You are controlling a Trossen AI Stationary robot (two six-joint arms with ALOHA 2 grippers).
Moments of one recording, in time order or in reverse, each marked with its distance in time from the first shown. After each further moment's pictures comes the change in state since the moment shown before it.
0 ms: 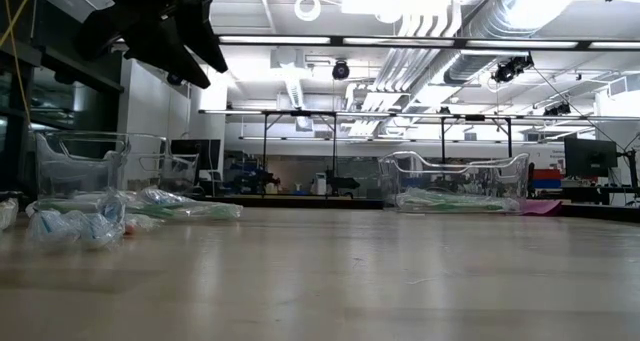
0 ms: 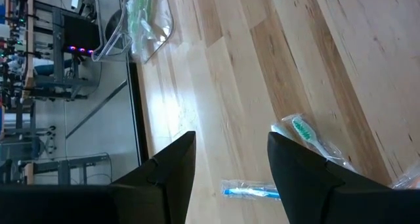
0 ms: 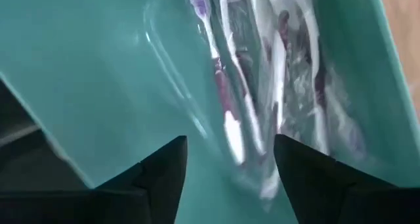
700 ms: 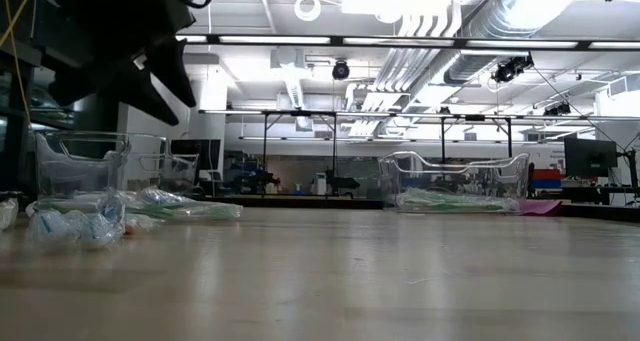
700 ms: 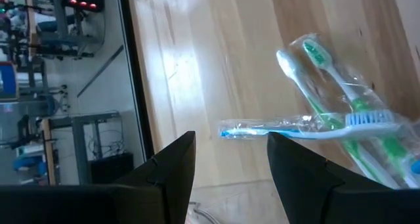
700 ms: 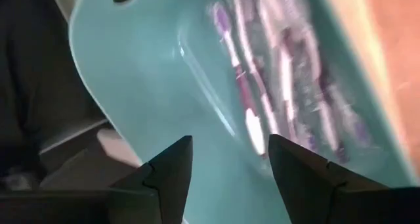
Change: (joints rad) left arm 0.003 -0.005 -0.116 -0.132 -0.074 -0.163; right arm -0.097 -0.125 0.000 -0.032 -0.055 -0.002
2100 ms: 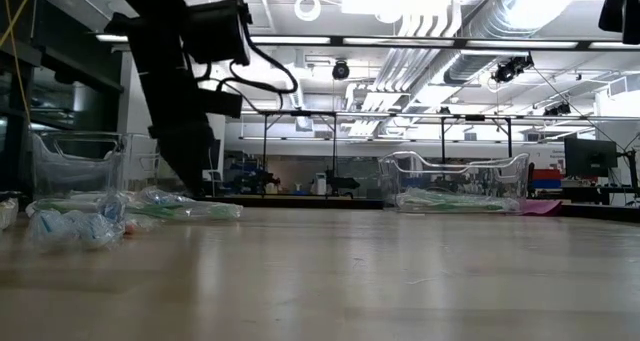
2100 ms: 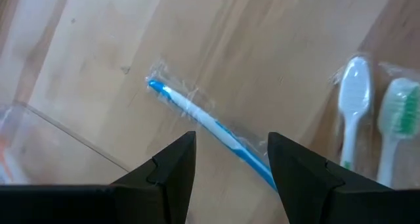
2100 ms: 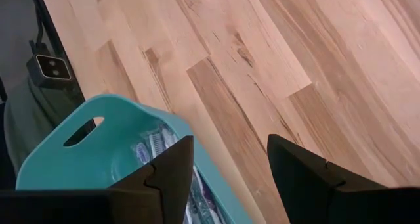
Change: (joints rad) left arm 0.433 0.205 -0.012 0.173 0.416 -0.487; right arm -0.002 -0.244 0.000 -0.250 0.605 -0.043
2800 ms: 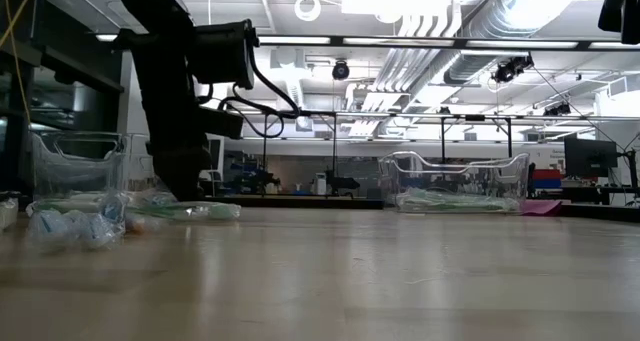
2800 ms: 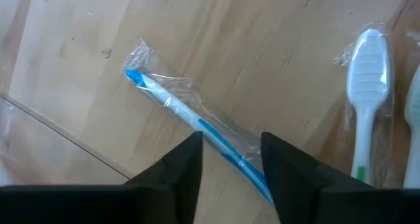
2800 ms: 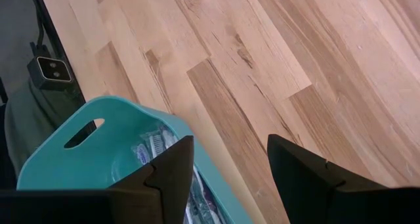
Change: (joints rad) left arm 0.000 0.092 0.001 0.008 0.003 -0.004; right arm 0.000 0.000 0.000 0.002 0.003 0.002
